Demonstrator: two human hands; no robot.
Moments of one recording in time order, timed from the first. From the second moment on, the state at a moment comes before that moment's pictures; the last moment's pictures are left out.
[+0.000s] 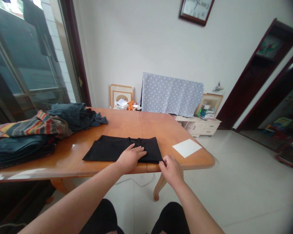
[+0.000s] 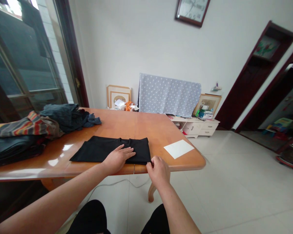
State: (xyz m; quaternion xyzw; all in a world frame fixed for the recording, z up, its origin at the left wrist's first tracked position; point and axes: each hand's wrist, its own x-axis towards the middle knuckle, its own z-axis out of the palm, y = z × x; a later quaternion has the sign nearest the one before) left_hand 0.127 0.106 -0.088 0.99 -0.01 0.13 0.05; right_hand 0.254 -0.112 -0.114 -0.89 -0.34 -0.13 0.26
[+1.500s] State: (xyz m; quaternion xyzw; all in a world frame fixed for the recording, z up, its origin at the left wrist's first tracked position) left_hand 0.149 0.107 -0.109 0.98 0.10 0.14 0.08; right_hand 0.304 -0.020 -0.106 -0.90 -0.41 0.03 0.09
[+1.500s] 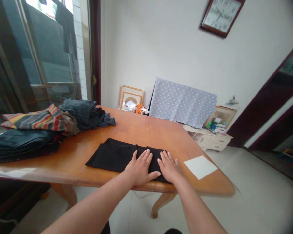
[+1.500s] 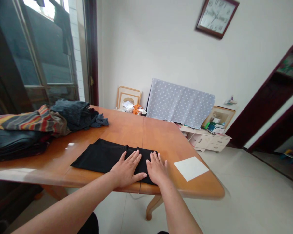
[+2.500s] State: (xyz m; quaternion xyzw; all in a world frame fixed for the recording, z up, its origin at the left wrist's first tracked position) left_hand 0.017 0.267 -0.071 0.79 0.58 0.12 0.16; right_hand 0.329 -0.039 -0.136 -0.81 -0.36 0.03 0.46
